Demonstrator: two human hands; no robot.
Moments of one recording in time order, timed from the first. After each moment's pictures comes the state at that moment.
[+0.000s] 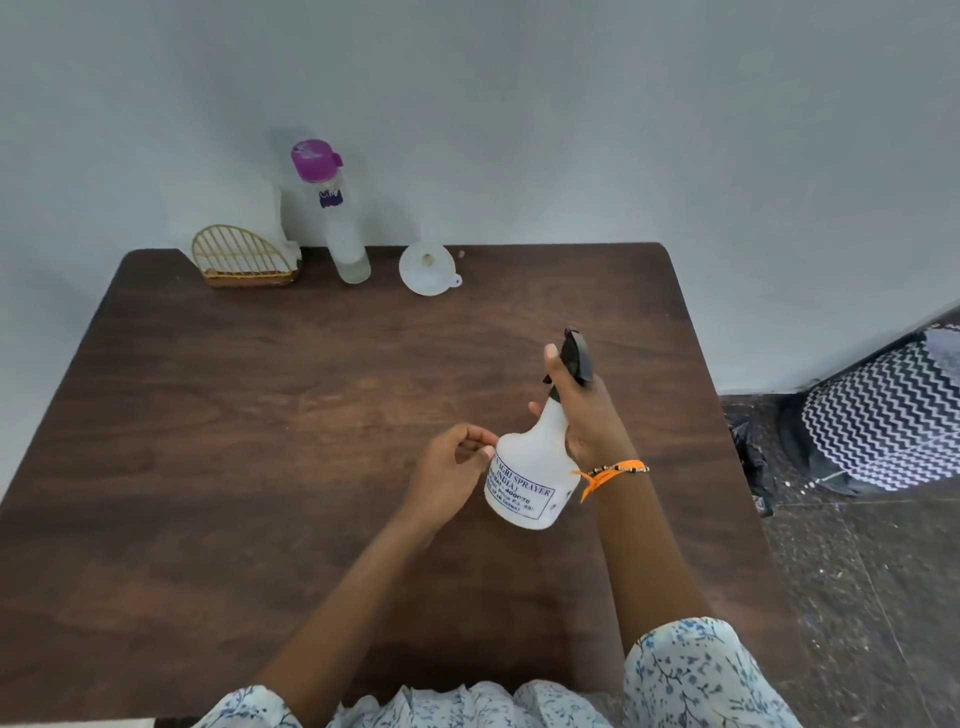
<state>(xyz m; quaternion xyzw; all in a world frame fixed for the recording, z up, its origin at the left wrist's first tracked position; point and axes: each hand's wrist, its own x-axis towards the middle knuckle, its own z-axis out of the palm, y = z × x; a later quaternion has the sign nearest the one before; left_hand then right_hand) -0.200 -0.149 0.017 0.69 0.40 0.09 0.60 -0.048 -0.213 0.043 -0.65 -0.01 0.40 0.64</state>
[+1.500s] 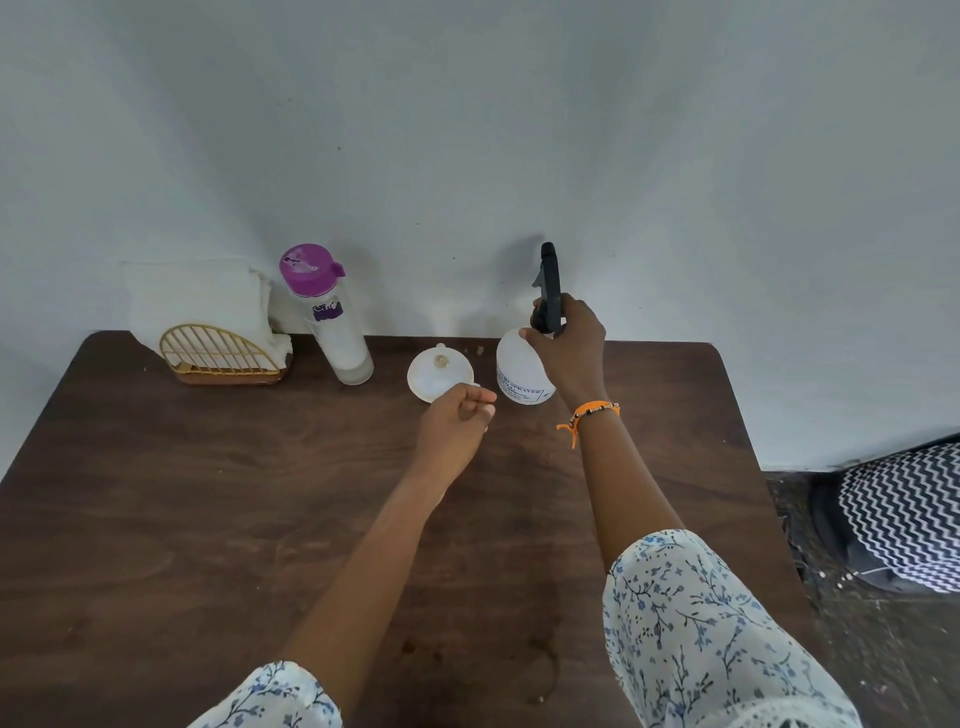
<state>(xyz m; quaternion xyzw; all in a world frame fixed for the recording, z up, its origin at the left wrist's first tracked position) -0.062 0.023 0.019 0.65 0.46 0.13 0.59 0.097 -0.007 0.026 -0.81 -0.29 0.12 0.50</state>
